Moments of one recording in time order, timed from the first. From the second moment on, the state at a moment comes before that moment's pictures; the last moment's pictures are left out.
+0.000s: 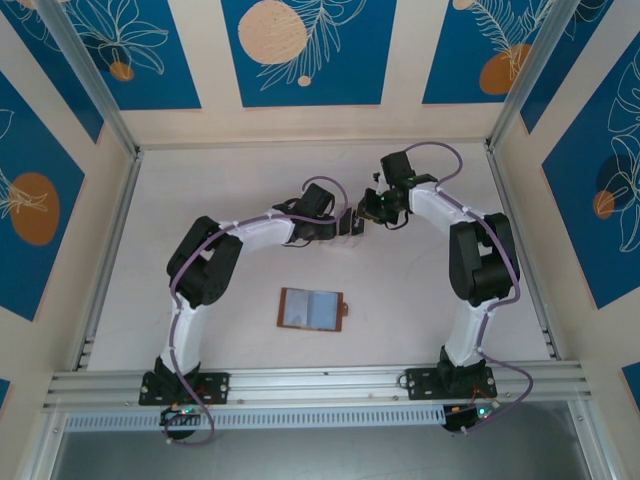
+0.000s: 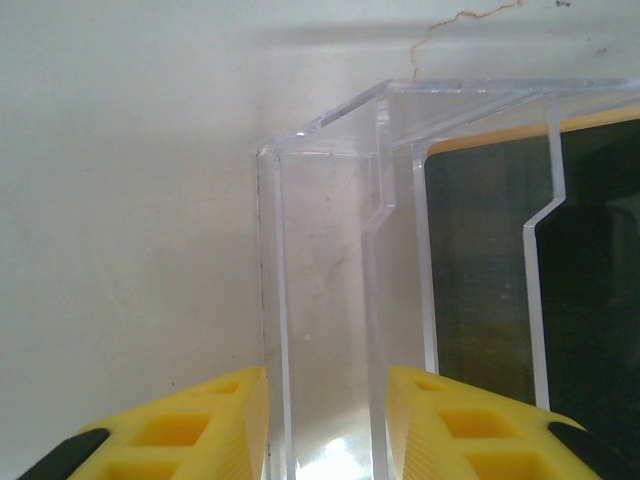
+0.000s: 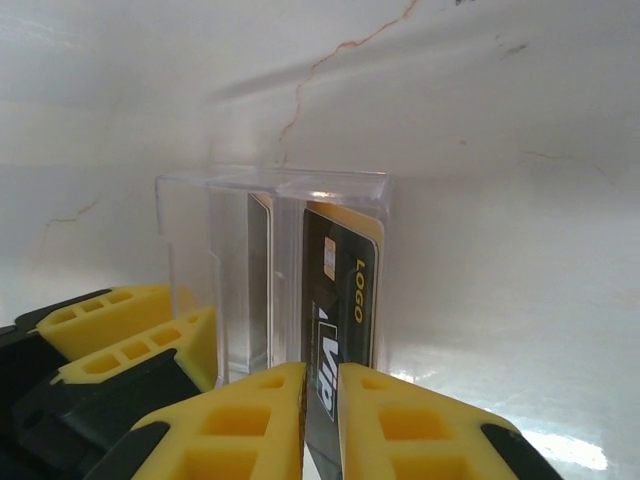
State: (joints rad) left arm -0.68 2.12 1.48 -0.30 -0.05 -0.58; right arm 0.28 1.89 1.38 -0.59 -0.34 0.52
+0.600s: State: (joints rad) left arm -0.68 2.12 1.47 -0.30 -0.04 -0.58; right arm 0.31 1.88 1.42 -0.67 -0.18 0.49
